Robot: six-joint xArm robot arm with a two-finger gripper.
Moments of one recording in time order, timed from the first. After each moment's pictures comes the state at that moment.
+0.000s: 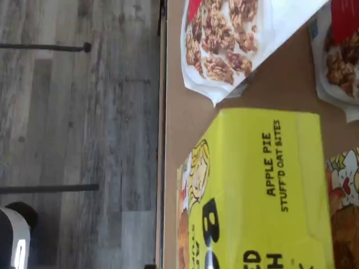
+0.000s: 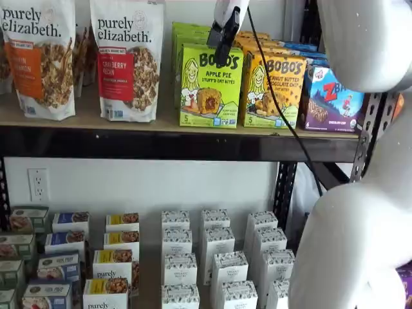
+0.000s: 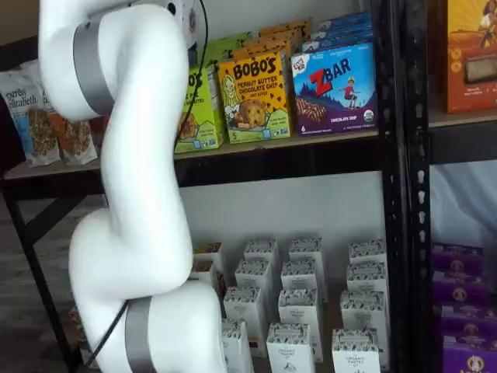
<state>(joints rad) 0.18 -0.04 -1.72 0.27 1.62 -1.34</state>
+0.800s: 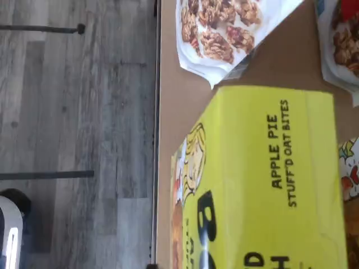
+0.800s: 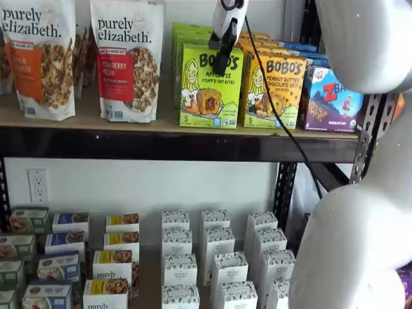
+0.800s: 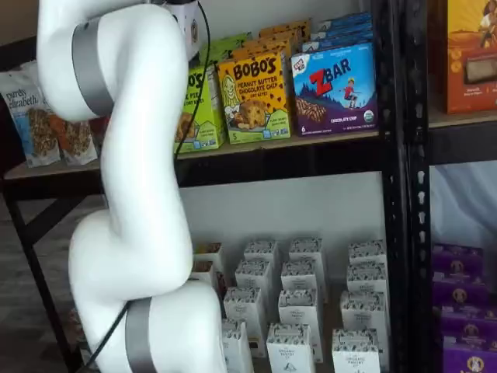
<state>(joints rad) 0.20 -0.05 -1.66 0.23 1.57 -1.34</state>
